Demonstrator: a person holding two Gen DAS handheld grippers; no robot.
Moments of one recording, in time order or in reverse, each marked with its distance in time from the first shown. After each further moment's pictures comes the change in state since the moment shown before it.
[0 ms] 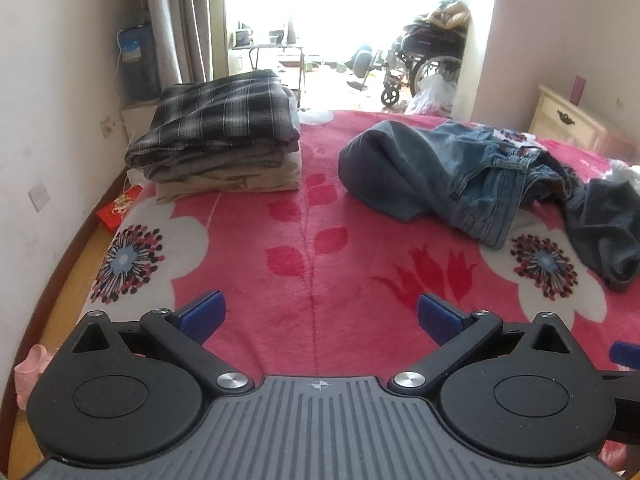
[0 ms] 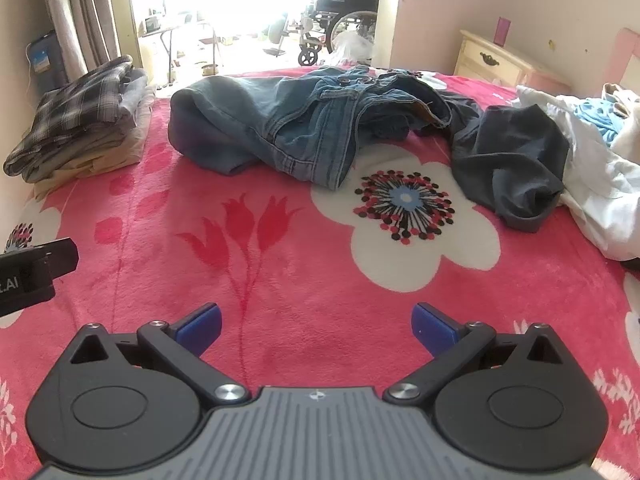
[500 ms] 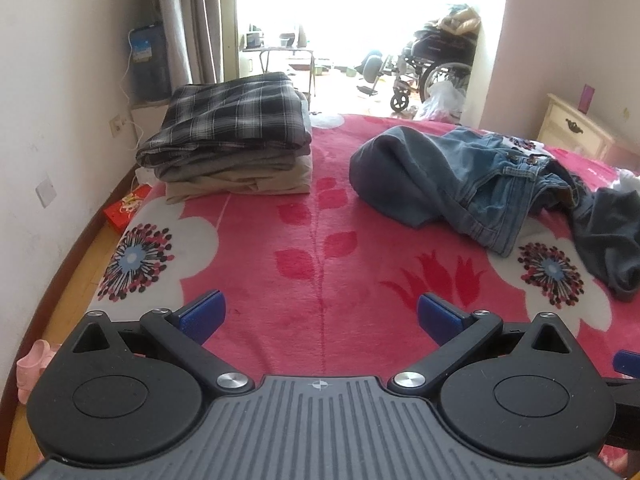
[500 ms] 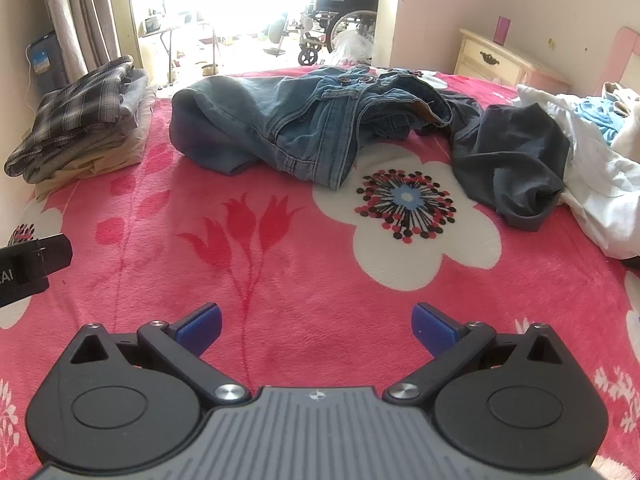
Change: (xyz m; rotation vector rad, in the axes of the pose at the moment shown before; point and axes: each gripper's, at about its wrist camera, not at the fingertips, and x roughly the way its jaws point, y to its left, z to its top) left arm 0.001 0.003 0.001 -0.010 -0.010 0.025; right arm 0.000 0.001 -0.001 0.004 0.003 0.002
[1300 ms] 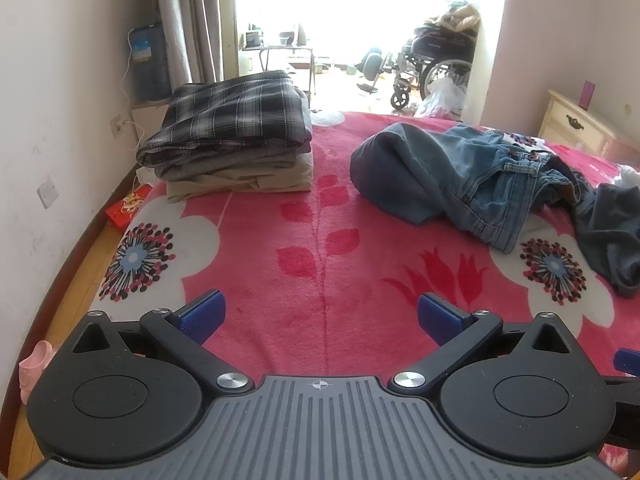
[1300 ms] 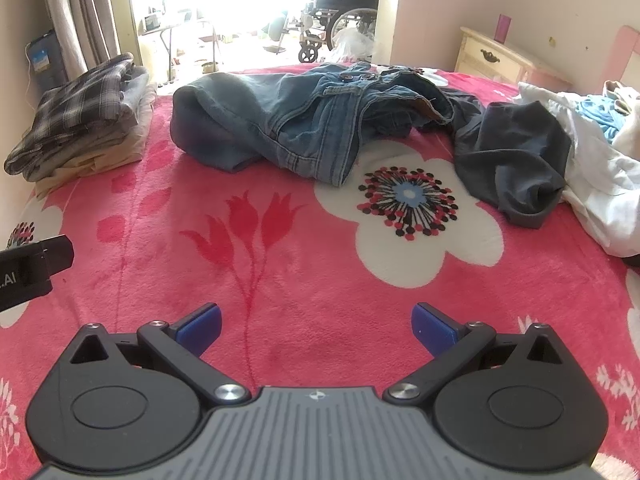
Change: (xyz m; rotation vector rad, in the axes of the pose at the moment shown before) left arm 0.000 0.001 -0.002 0.007 0.007 0.000; right arm 0.001 0.003 0.000 0.001 0.006 -0.002
